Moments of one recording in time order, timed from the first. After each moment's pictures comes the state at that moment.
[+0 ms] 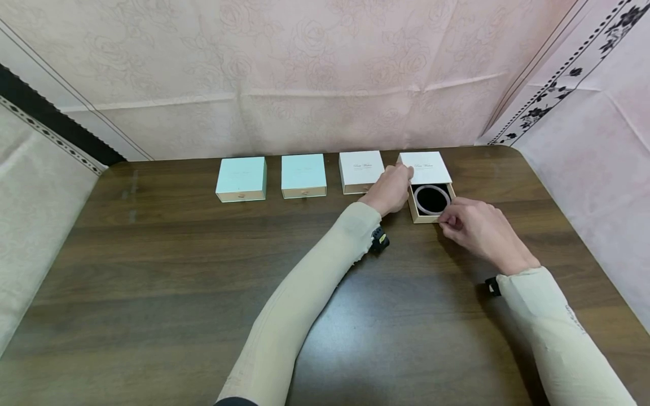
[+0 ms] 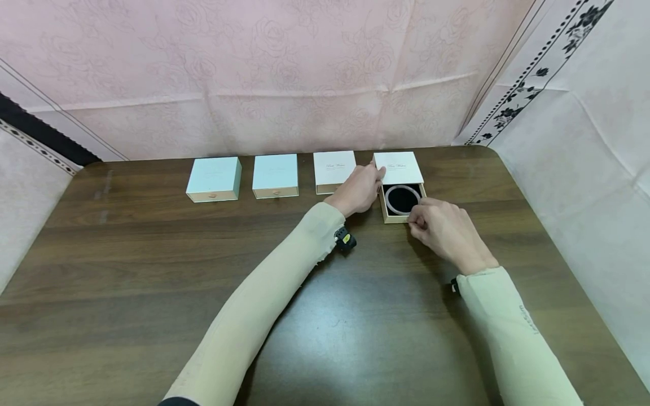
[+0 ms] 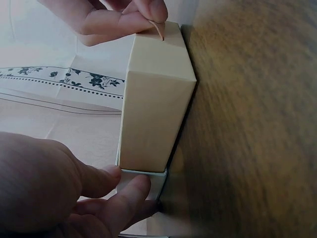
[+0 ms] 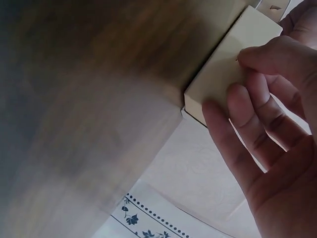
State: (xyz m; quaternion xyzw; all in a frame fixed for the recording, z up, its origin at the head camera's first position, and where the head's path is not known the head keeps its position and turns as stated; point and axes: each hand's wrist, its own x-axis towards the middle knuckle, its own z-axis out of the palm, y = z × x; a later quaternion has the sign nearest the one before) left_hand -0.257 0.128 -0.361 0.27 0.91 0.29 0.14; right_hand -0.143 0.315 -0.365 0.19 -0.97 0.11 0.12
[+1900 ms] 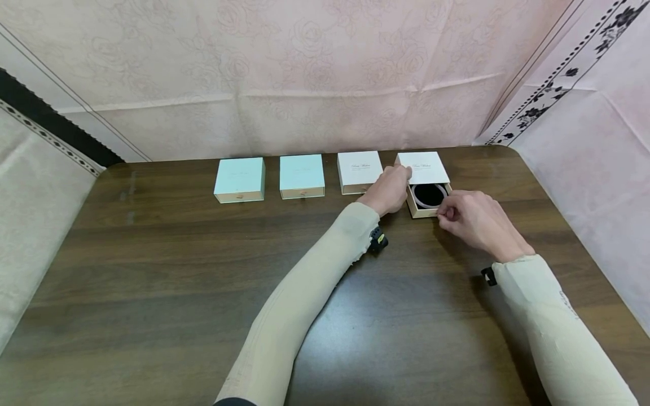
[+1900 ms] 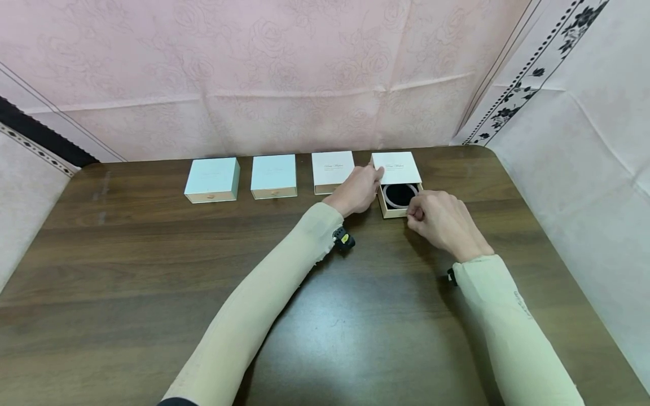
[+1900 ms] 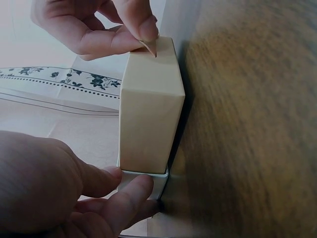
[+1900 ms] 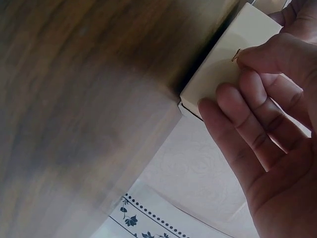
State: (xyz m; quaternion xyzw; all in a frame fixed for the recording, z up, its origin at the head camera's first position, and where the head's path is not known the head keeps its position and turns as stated) left_hand -0.257 0.129 -0.361 0.29 0.91 0.25 0.14; right_hand -0.159 0.314 -0.357 0.15 -0.98 0.12 0.08
